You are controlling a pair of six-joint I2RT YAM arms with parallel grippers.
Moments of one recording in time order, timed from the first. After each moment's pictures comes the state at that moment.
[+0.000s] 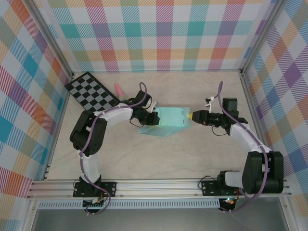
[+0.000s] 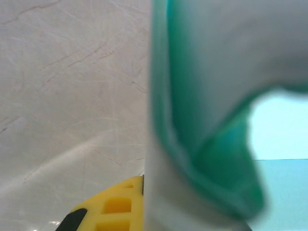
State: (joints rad) left arm -0.56 1.91 1.29 -0.45 0.47 -0.36; right arm 0.03 1.28 0.74 -0.25 -0.97 0.28
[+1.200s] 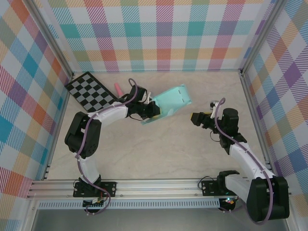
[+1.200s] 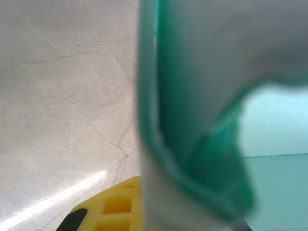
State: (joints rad) left arm -0.50 1.85 1.28 -0.28 0.56 -0.72; right arm 0.11 1.01 0.45 0.19 -0.54 0.40
